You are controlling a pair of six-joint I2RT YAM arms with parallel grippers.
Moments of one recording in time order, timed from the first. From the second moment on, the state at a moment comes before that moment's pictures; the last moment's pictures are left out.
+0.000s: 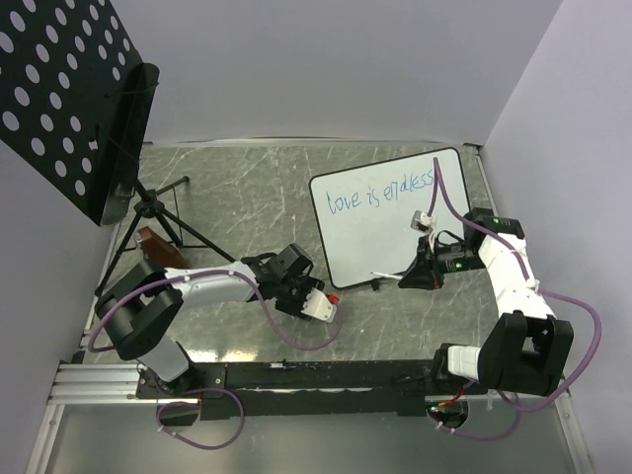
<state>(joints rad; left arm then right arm) -0.90 1.58 0.84 -0.31 0.26 1.06 -0.16 1.25 0.98 -1.36 -1.07 -1.17</state>
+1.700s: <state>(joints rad) -0.85 1.65 0.88 -0.25 0.32 0.87 -0.20 1.27 0.99 -1.36 -1.09 -1.22</state>
